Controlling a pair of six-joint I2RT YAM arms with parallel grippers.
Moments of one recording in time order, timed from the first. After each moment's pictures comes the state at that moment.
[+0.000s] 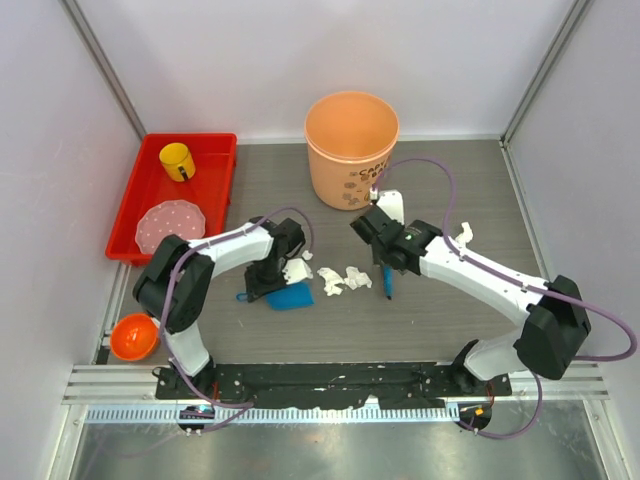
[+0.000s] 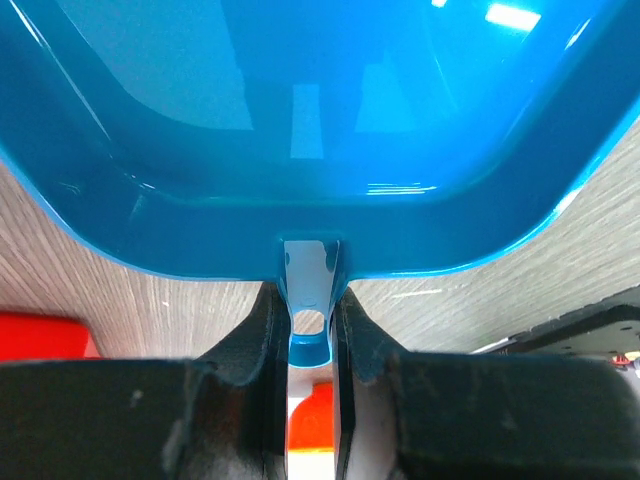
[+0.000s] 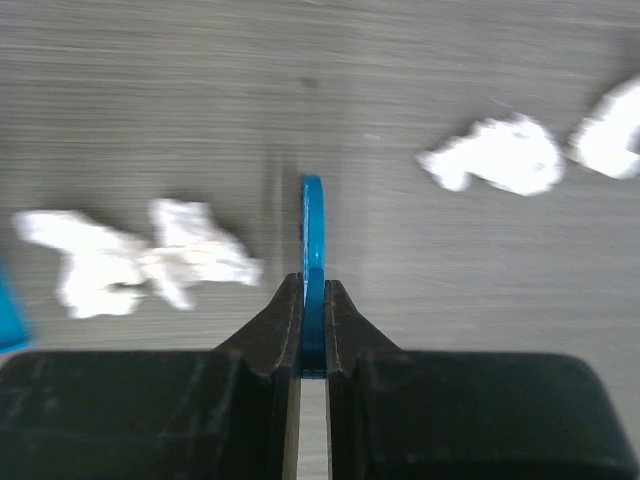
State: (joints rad) left arm -0.63 1.76 1.09 -1.04 -0.09 0.59; right arm 0.79 1.39 1.12 -0.84 0.56 0.59
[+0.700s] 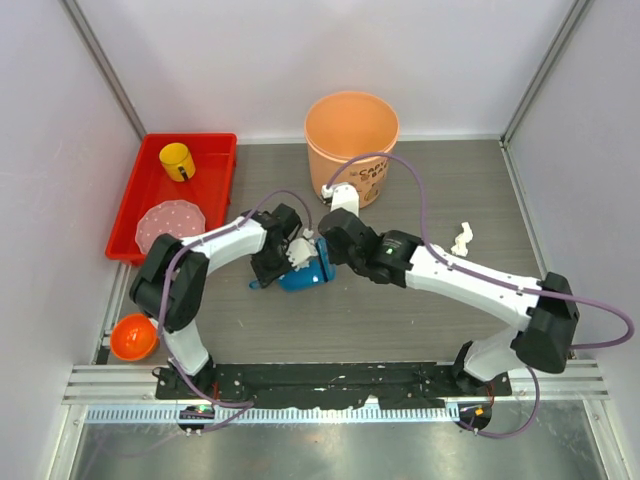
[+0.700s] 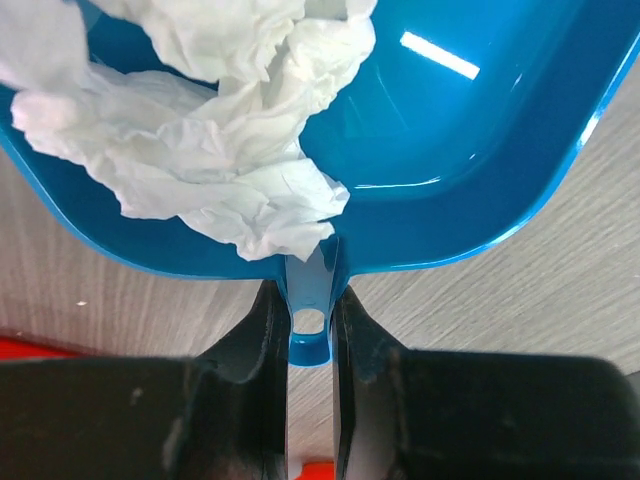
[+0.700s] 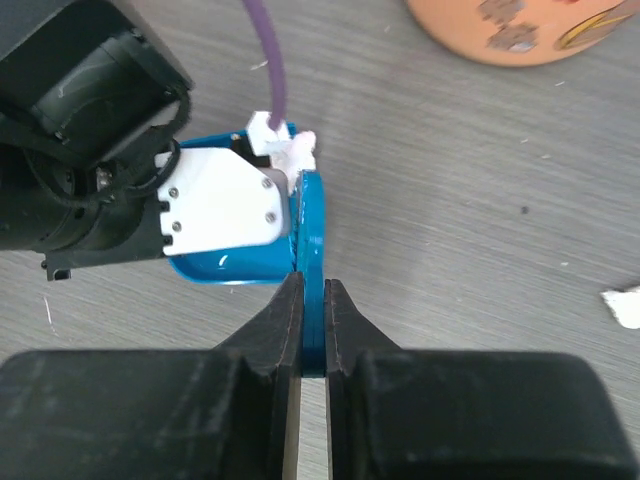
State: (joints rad) left arm -0.58 1.77 1.13 -0.88 0.00 0.55; right arm 1.02 1.46 1.23 -0.50 0.48 0.49
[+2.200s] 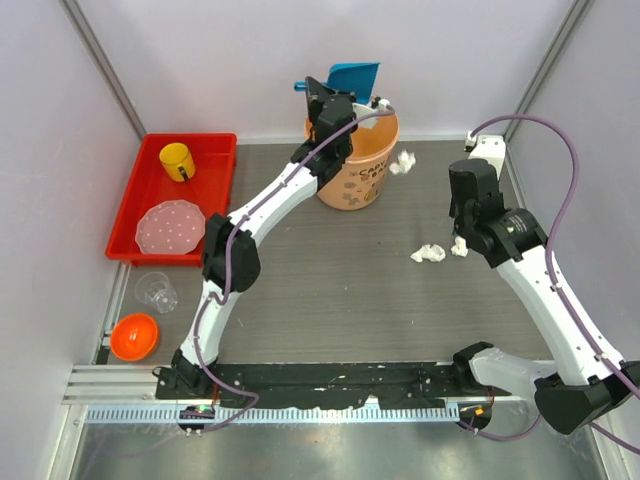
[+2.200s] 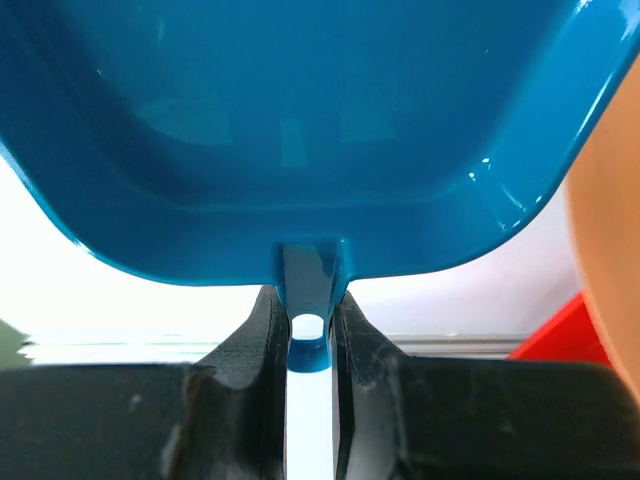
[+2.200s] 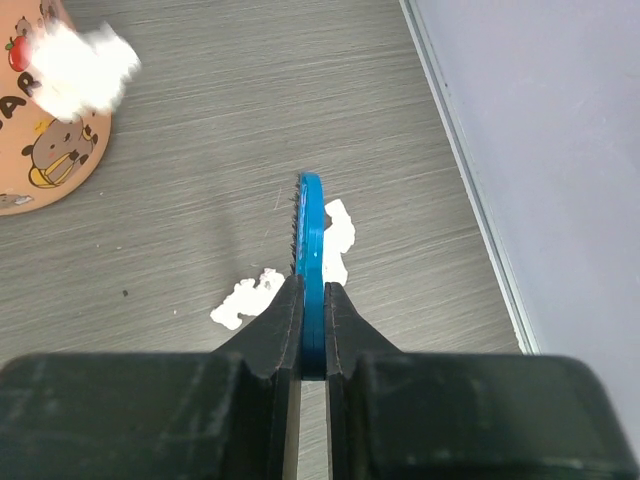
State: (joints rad) left arm -0.68 2.28 2.26 0.06 -0.76 1.58; right arm 0.40 1.11 1.31 -0.80 0.67 0.23
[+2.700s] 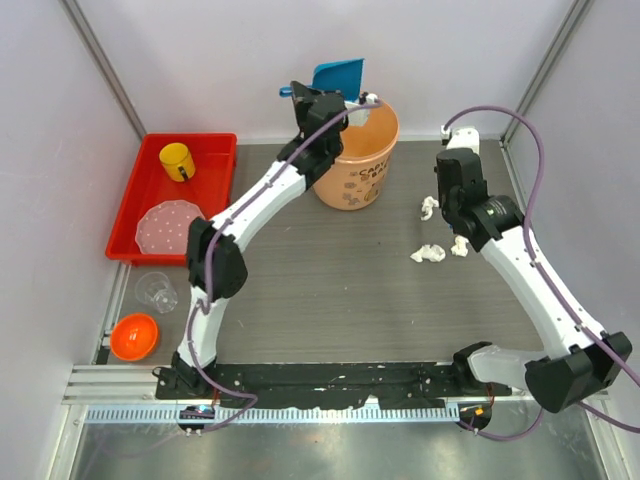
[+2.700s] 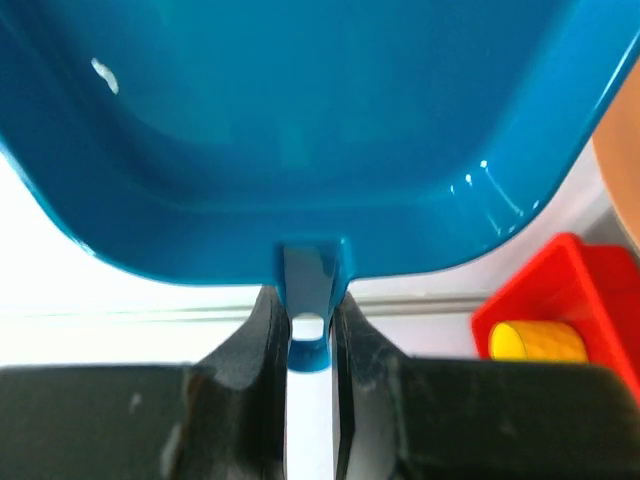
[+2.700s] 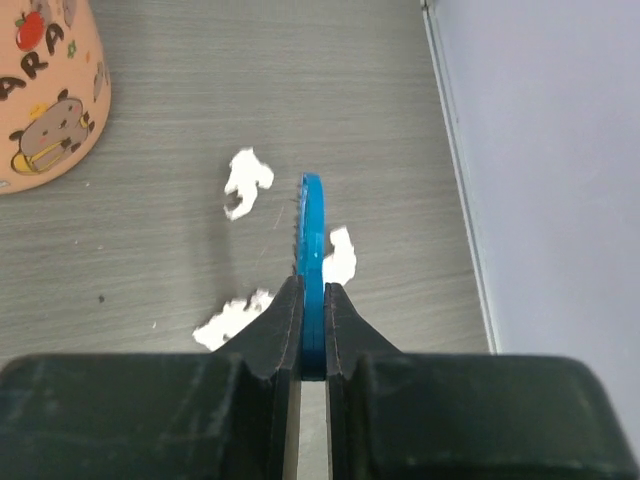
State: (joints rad) left arm -0.66 2.19 2.14 0.09 -0.83 1.59; right arm 0.38 1.20 1.32 -0.73 0.62 0.12
